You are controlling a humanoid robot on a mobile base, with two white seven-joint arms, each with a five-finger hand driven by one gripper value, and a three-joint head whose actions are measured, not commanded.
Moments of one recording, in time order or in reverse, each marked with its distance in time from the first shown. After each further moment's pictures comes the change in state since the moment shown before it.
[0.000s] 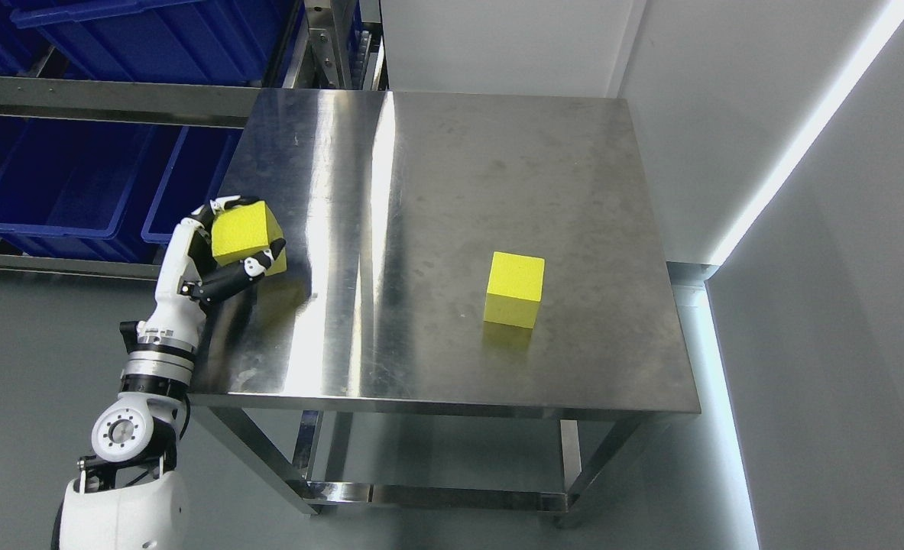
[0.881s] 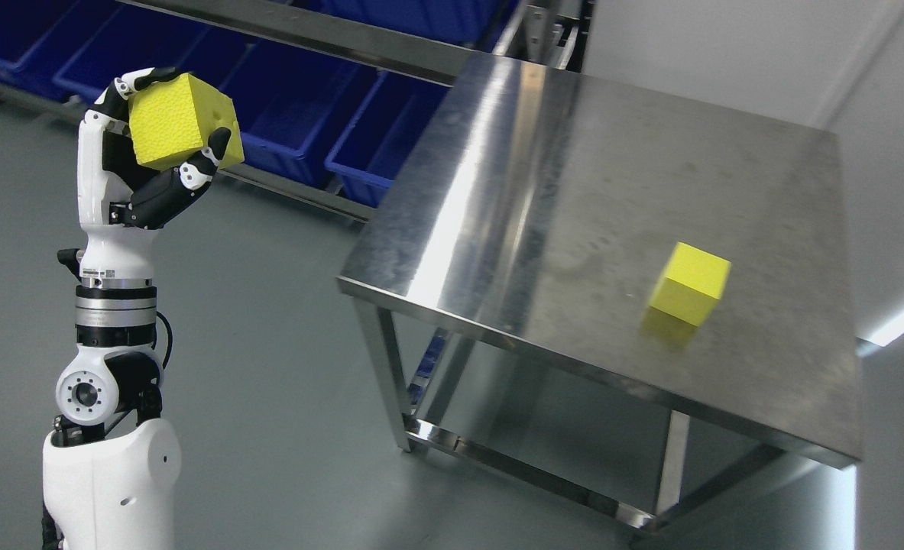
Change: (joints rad) left arm -0.111 0.000 0.000 -0.083 0.171 -0.210 -0.010; right arm 0.000 0.000 0.000 0.000 0.000 0.000 0.000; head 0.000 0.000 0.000
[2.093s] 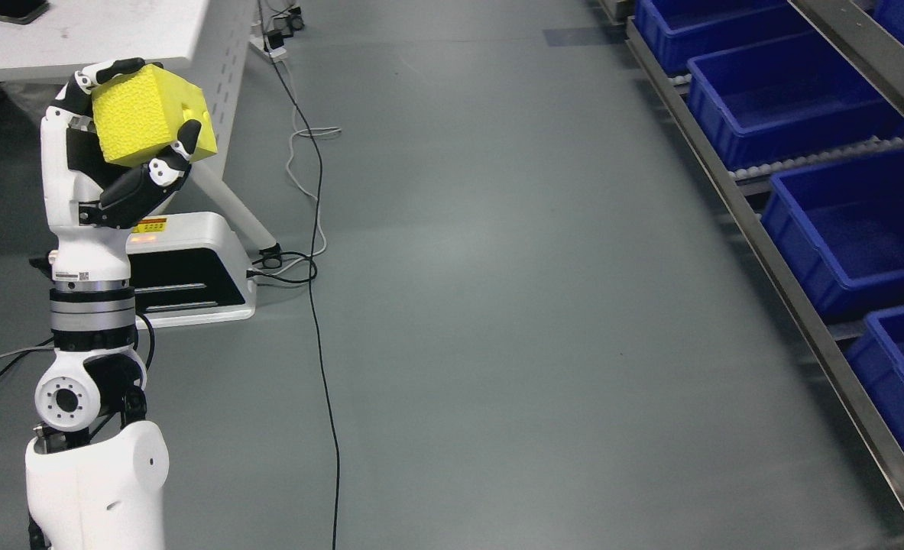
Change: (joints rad) left arm 0.002 0.000 0.037 -0.020 0.009 -0.013 0.000; right arm 0.000 0.000 0.000 0.000 0.000 0.000 0.000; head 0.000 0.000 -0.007
